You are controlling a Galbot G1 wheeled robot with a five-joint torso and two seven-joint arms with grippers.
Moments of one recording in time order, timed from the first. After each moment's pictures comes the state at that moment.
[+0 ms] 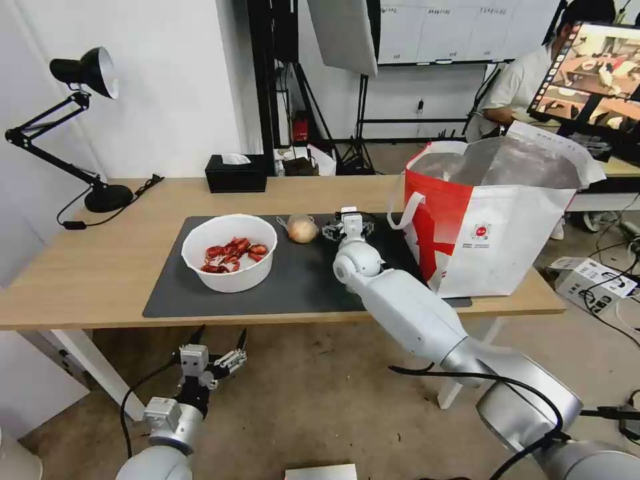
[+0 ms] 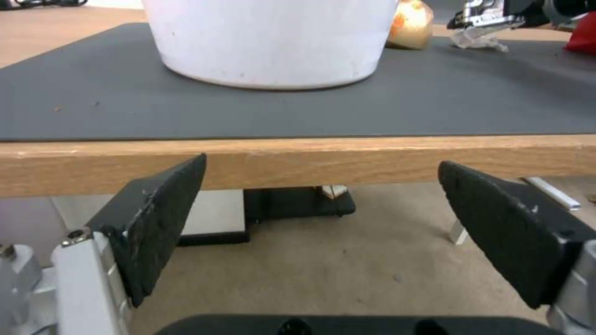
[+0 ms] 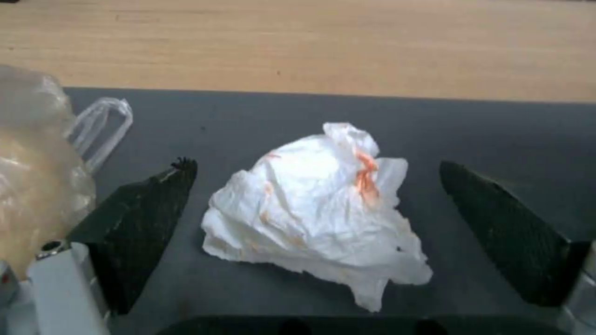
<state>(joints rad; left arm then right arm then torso) 1.60 -1.15 -0.43 -1.99 -0.37 -0.09 -0.11 -0.28 1.40 -0.32 1.06 0.80 -0.33 0.62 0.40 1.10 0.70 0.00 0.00</state>
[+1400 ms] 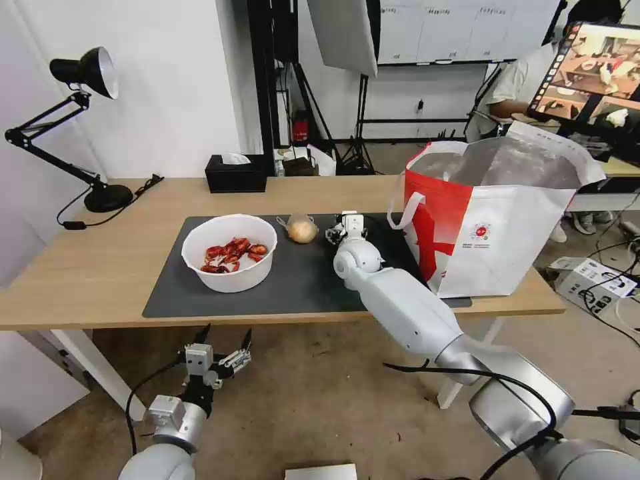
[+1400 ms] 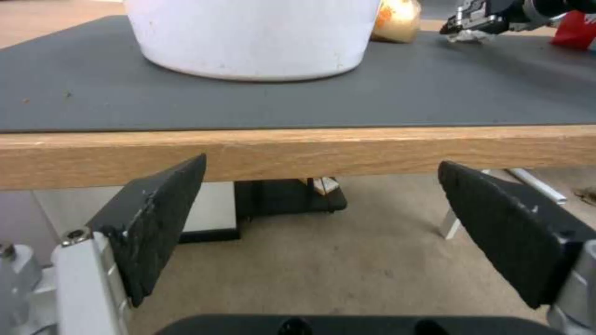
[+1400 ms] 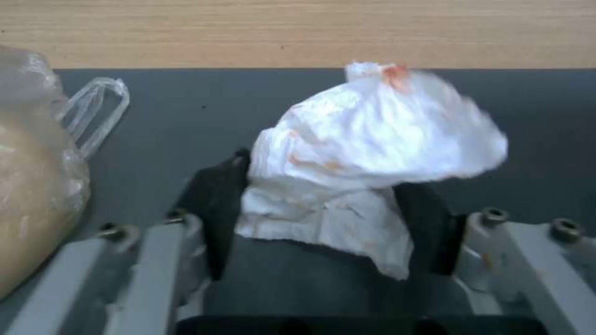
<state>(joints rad) 1.59 -1.13 -0.41 -1.98 -0.38 -0.09 -0.11 -0.28 1.41 -0.30 1.03 0.84 -0.36 0.61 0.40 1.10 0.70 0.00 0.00</state>
